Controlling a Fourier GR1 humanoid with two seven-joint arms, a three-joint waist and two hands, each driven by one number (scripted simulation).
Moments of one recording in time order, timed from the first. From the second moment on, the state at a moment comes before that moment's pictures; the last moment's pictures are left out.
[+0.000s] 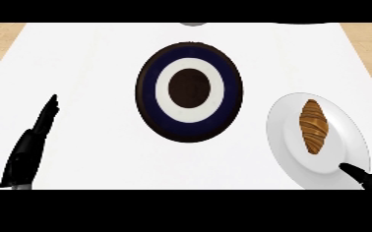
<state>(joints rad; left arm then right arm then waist) 0.09 0.43 -0.05 -1.50 -0.03 0.16 -0.11 0.38 -0.44 -0.14 -2.07 -0.05 -0.48 0.25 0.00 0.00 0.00</state>
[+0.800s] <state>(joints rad) 0.07 0.41 -0.02 -1.46 -0.06 0.13 -0.14 0.12 -0.65 -0.08 -1.78 -0.05 -0.14 0.58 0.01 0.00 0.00</state>
